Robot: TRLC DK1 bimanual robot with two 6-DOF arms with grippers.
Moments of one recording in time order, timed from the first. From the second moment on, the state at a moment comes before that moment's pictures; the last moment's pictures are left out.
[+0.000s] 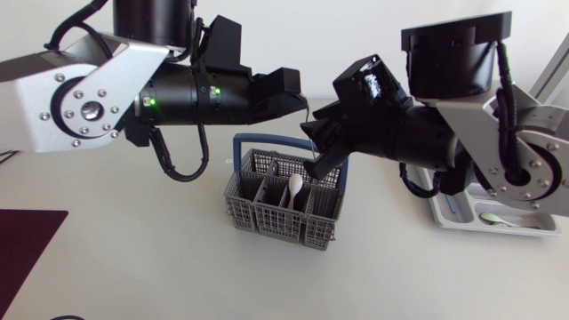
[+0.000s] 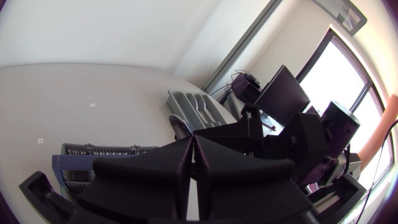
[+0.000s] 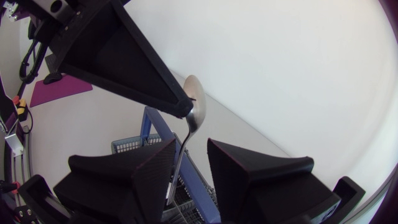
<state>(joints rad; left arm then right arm) -0.64 1.46 1.16 -0.07 0.35 -0.47 0.65 1.28 0.91 -0.01 0.01 -0.29</state>
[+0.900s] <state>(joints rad) -0.56 1.45 1.23 -0.12 0.38 -0.50 0.62 1.28 0.96 -0.14 -0.13 -0.27</state>
